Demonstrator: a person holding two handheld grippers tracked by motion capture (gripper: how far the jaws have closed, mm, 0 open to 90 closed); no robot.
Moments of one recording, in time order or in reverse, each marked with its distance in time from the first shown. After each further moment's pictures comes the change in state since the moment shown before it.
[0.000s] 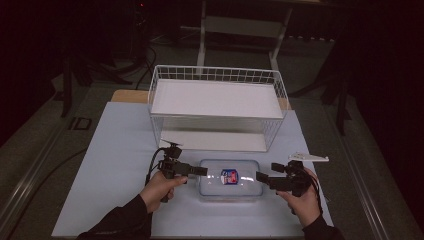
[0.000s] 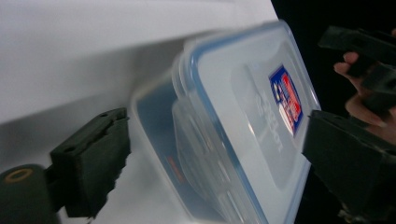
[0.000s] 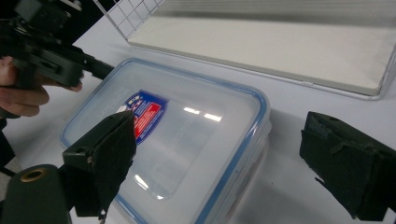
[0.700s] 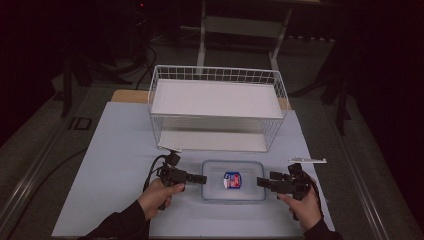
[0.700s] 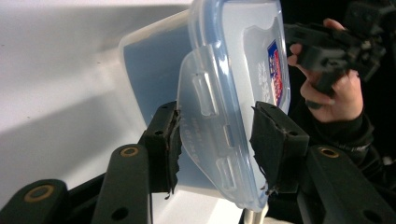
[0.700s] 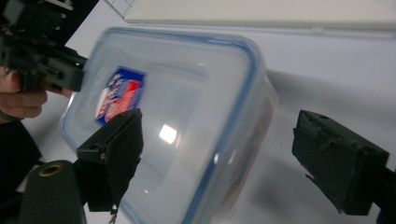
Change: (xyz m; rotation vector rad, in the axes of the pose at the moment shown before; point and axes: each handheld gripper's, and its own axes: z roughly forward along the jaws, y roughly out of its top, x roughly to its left) left arm 0.000 -0.018 -0.002 0.024 -0.129 0.030; right arm -0.017 -0.015 0.006 0.104 0.061 0.144
